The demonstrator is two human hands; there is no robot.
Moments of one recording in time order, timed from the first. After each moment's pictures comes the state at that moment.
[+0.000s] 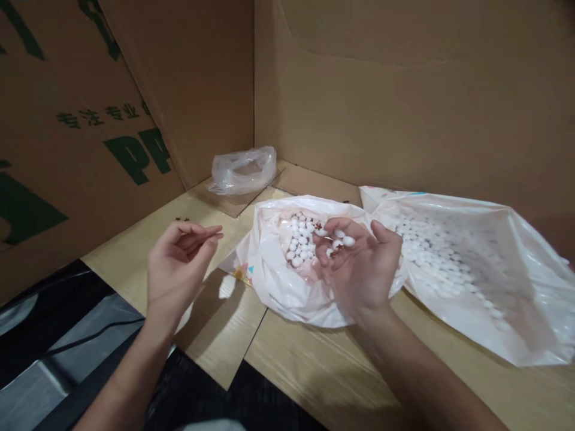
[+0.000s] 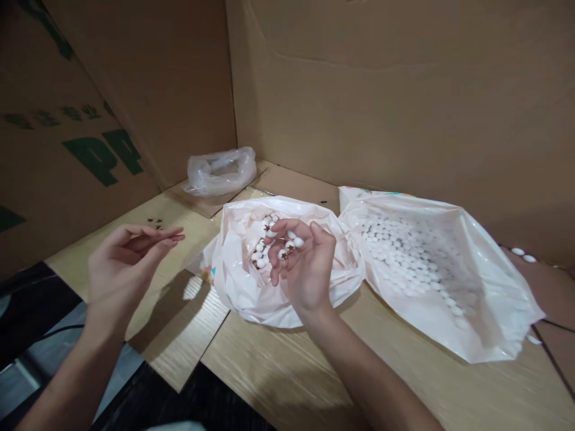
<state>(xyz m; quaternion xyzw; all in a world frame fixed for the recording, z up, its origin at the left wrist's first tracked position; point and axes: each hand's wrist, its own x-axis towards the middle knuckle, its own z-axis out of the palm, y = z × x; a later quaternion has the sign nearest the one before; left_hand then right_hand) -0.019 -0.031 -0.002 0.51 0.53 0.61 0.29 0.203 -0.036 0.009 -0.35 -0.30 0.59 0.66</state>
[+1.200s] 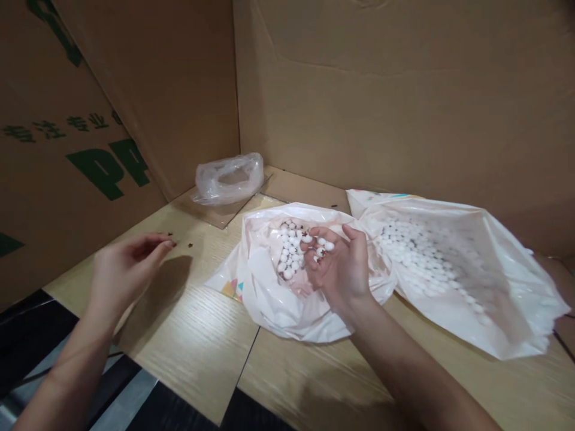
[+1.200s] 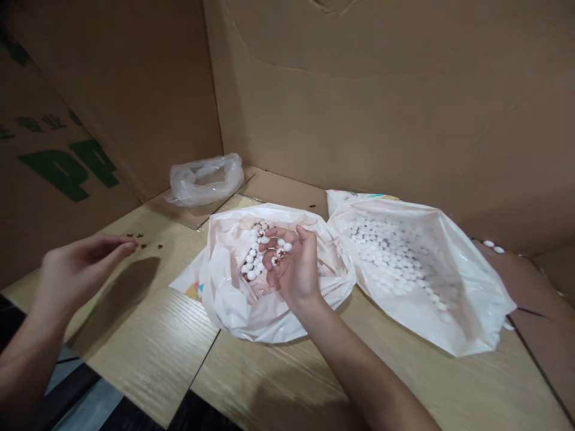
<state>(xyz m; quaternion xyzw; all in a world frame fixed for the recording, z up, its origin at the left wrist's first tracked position) -0.091 0.007 -0.006 0.59 0.68 0.41 0.13 0.210 -0.015 -0.006 -0.38 -0.19 0.66 0.62</state>
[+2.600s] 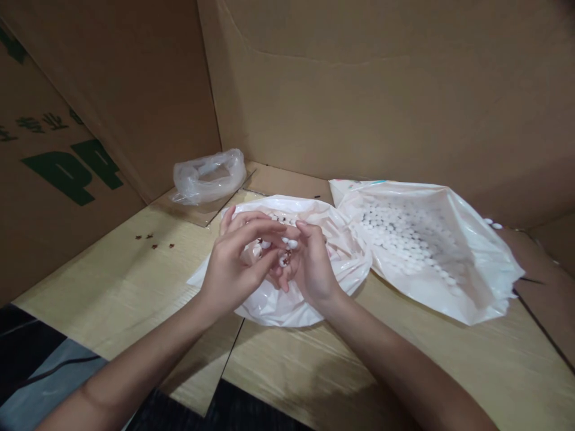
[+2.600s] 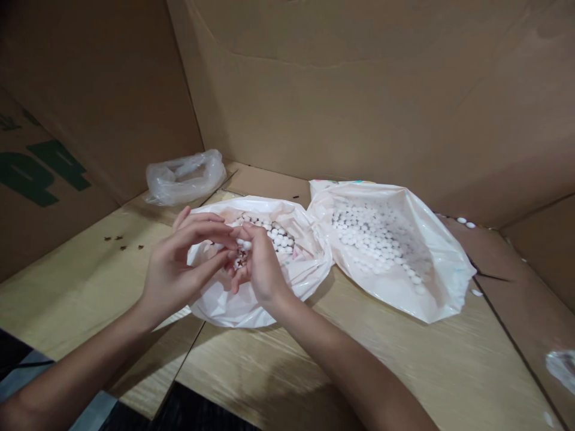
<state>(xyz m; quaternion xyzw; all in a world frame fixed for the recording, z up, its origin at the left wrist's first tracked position) 0.065 -0.009 0.007 0.81 0.30 0.47 0.16 0.197 -0.026 -0.003 -0.35 -0.32 0.69 0.55</state>
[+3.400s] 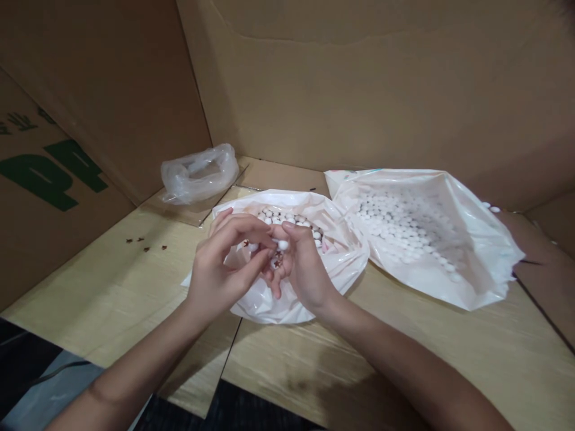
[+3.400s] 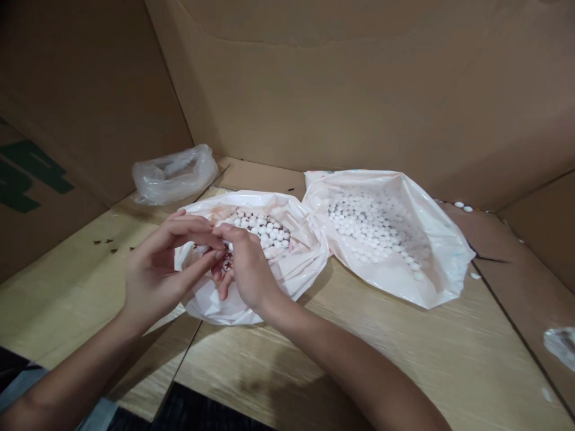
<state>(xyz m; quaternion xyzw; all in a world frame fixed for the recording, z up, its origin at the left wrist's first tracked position) 0.060 -0.010 0.006 0.81 0.29 0.47 0.19 0.193 -0.033 -0.002 -0.33 -0.35 0.67 0.56</state>
